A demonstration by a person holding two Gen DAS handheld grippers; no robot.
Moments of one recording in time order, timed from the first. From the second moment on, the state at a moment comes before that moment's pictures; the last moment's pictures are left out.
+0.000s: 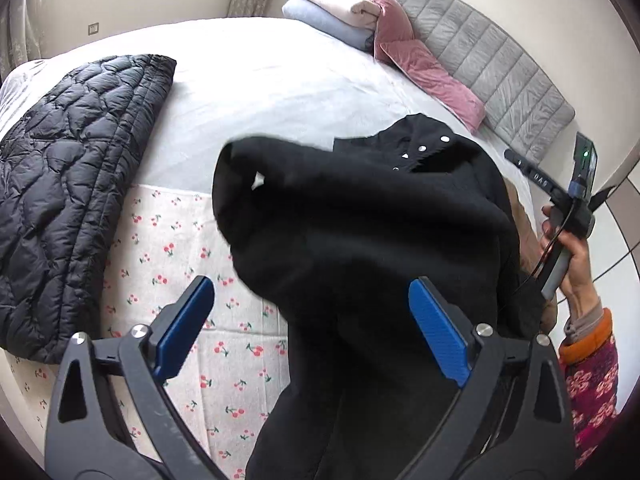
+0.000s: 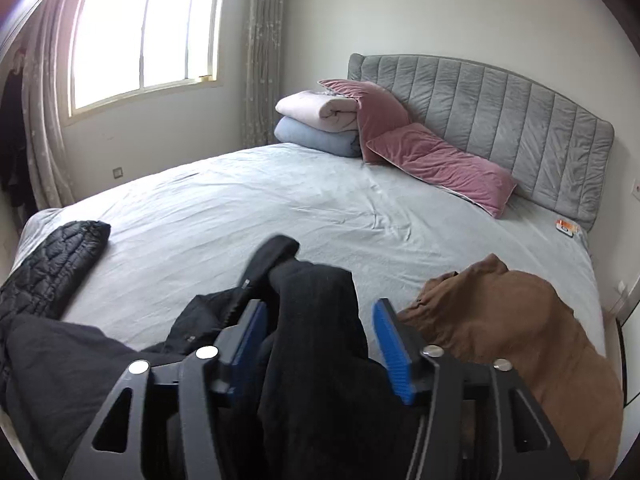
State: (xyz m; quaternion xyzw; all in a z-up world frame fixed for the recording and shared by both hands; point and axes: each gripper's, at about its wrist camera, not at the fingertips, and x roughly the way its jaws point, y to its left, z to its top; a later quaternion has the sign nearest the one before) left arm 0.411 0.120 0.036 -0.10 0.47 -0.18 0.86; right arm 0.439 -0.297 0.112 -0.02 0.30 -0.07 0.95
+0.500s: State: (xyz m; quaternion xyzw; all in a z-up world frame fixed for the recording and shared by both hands) left arm 0.292 0.107 -0.080 -0.08 0.57 -0.23 0.79; right arm 0.207 -0.354 0.061 -0.03 0.42 0.07 0.90
